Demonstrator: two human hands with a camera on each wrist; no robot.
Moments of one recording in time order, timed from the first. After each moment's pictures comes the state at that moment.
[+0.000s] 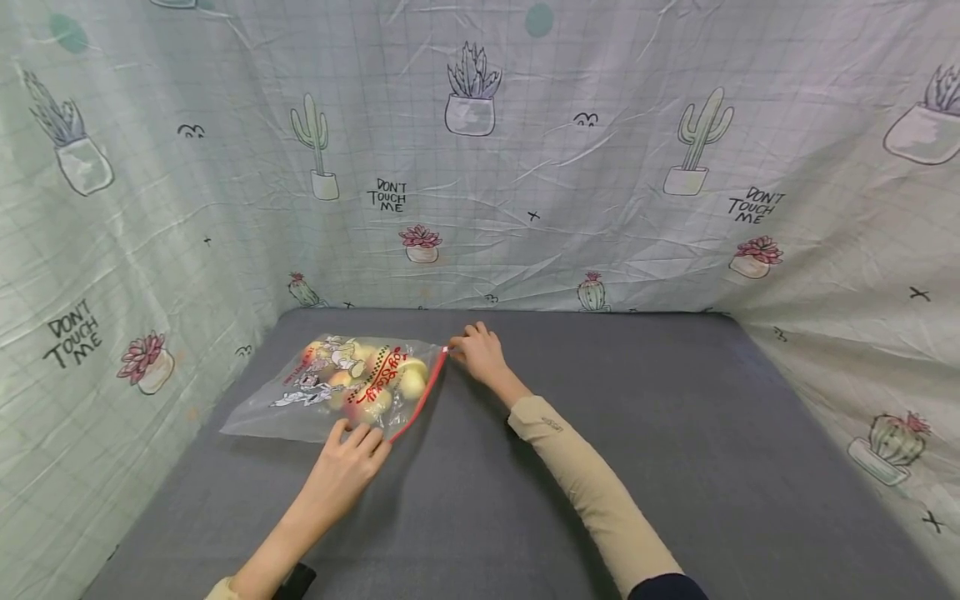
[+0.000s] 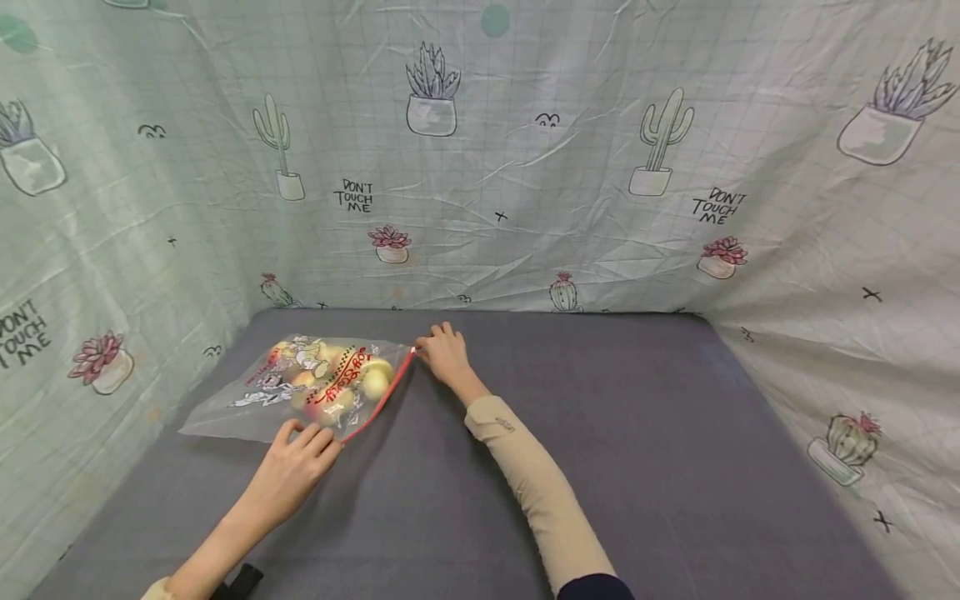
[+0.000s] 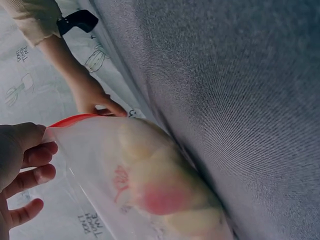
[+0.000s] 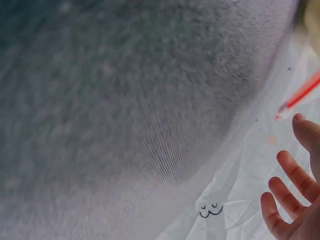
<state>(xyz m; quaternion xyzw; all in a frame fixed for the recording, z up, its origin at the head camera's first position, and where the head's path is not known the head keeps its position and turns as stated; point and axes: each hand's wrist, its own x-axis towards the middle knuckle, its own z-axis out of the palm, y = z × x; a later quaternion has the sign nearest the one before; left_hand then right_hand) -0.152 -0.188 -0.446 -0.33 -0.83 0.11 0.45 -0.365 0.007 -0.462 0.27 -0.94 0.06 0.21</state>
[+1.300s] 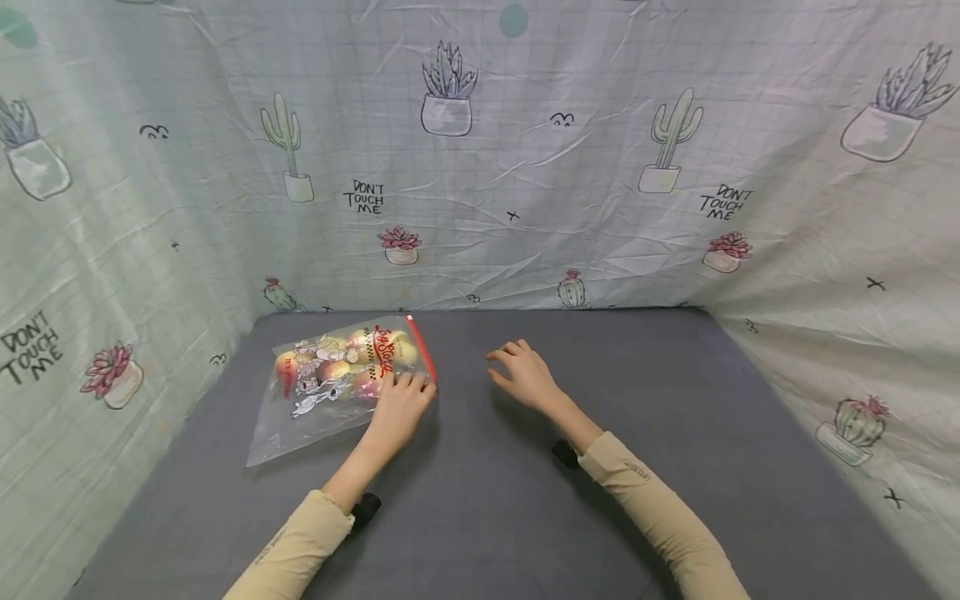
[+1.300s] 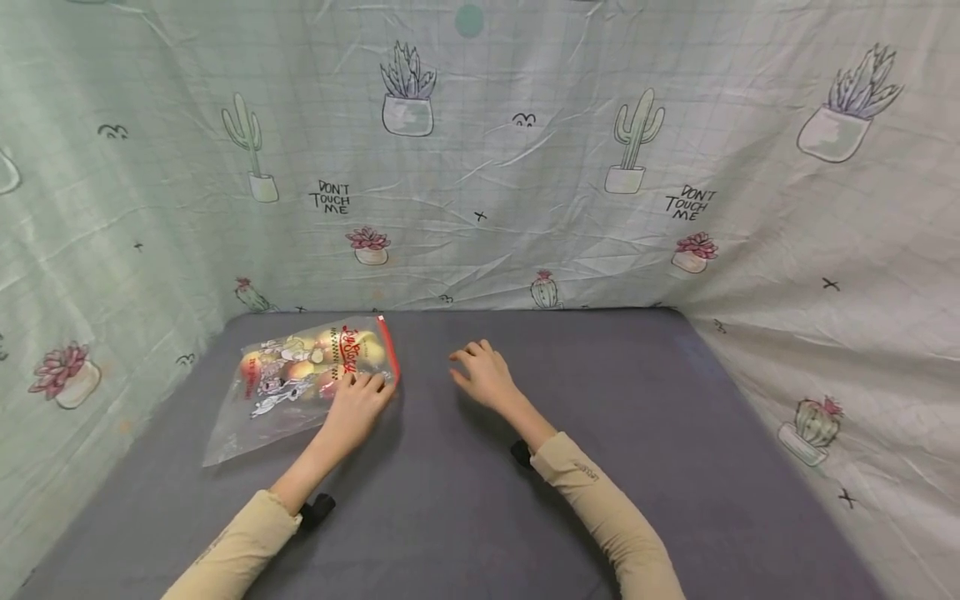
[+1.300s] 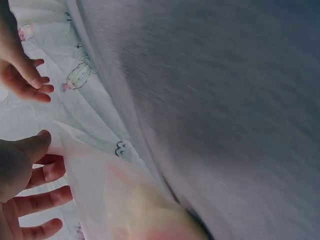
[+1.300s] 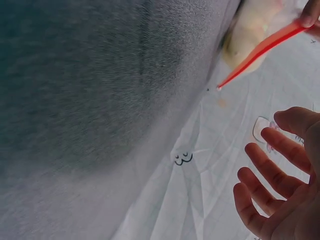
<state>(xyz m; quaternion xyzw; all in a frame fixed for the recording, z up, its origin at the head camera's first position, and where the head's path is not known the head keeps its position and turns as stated) -0.244 -0.121 -0.455 -0.26 -0.89 0.09 0.38 -0.302 0.104 -0.446 0.29 -0.92 0.15 0.21</state>
